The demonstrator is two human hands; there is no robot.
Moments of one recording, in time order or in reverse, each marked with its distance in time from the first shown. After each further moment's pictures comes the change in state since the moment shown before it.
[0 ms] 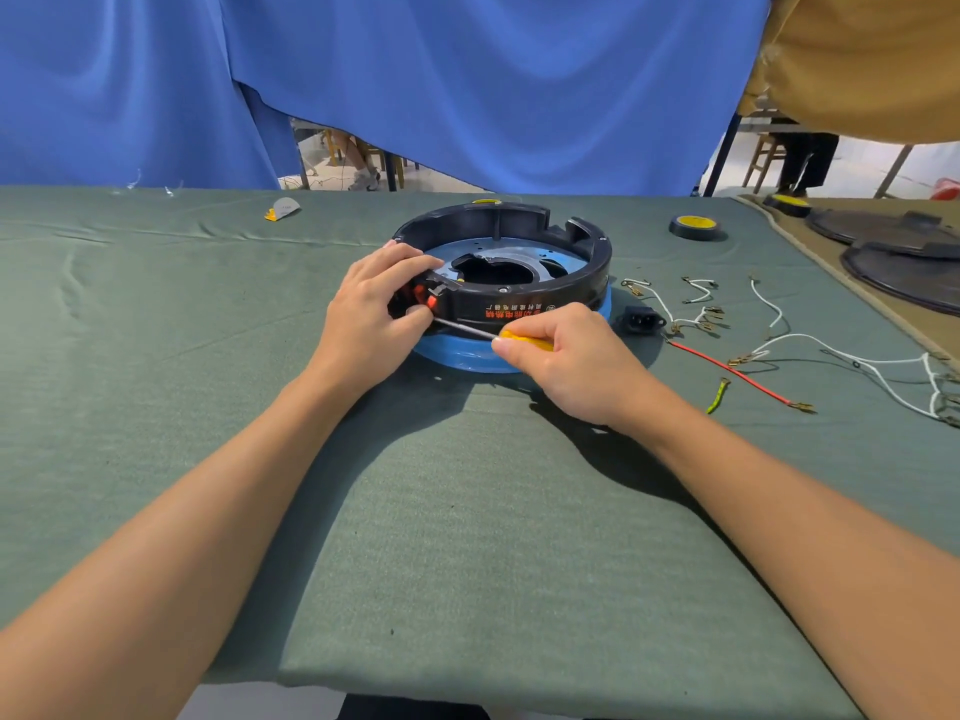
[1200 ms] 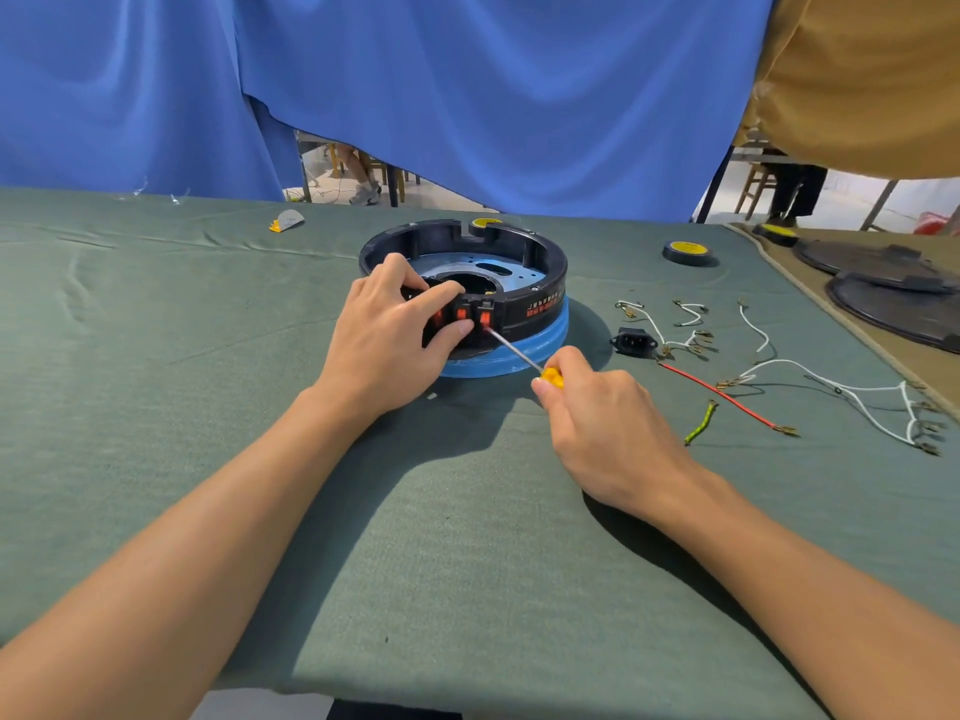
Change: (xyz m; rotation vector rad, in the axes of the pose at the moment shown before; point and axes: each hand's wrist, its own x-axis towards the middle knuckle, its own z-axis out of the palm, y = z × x) left_hand -0.008 0.018 0.005 0.335 0.119 0.212; right_hand -0.047 -0.007 0.000 -0.314 0.128 0.052
